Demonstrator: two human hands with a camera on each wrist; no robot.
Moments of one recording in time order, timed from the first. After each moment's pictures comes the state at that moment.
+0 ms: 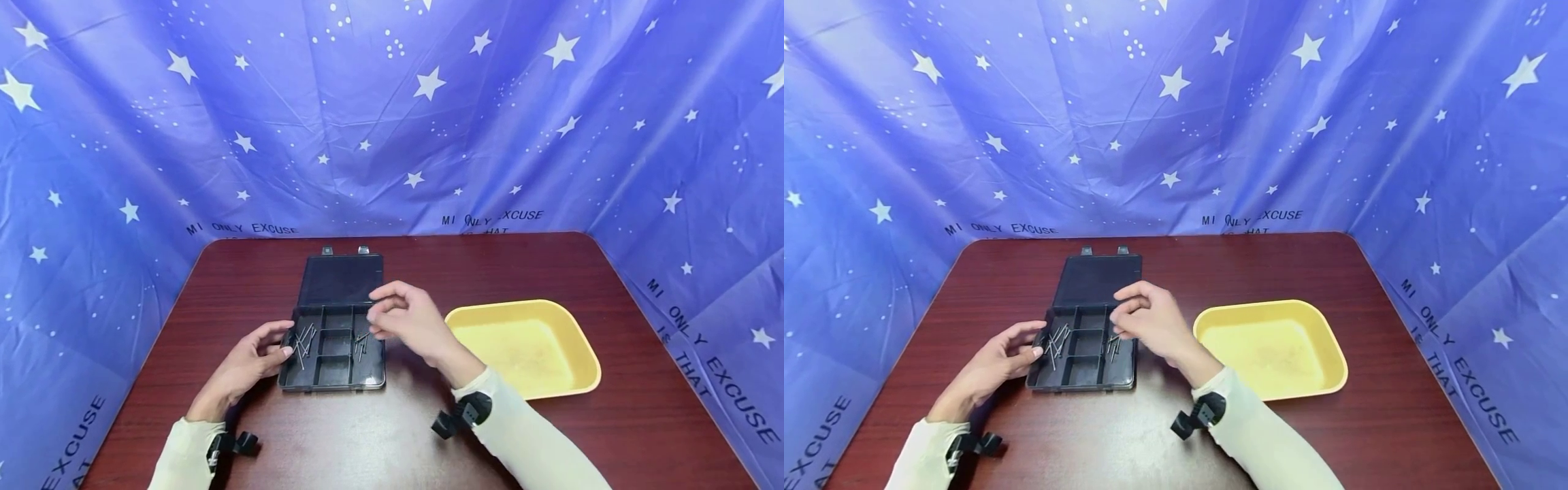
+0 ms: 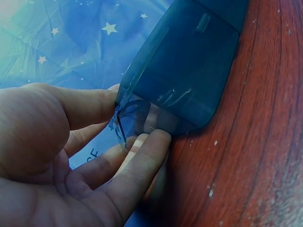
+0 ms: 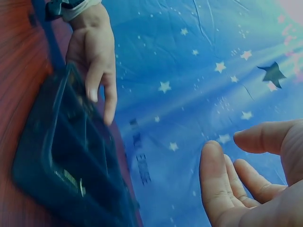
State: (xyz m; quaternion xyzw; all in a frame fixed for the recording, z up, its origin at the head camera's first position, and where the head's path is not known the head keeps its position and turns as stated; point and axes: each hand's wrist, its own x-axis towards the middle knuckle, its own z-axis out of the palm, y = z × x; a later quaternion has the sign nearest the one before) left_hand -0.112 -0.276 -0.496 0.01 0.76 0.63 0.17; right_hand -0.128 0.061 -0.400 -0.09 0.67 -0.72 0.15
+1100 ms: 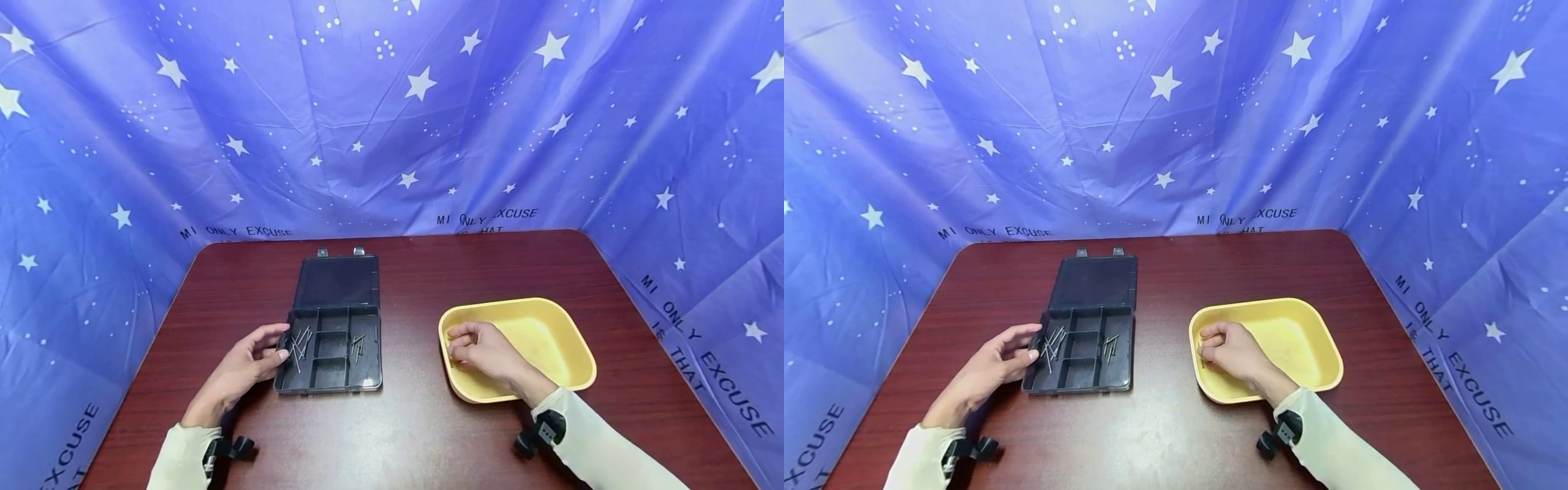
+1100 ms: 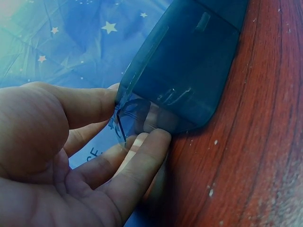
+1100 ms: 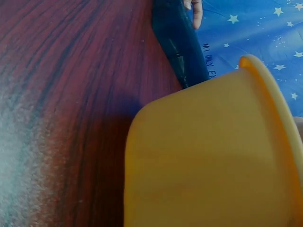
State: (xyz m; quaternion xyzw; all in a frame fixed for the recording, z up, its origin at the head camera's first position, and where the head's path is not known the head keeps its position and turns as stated) left_hand -0.111 -0.274 -0.495 0.00 0.76 0.63 0.17; right_hand -0.109 0.184 -0.469 0.04 0.77 -0.60 0.20
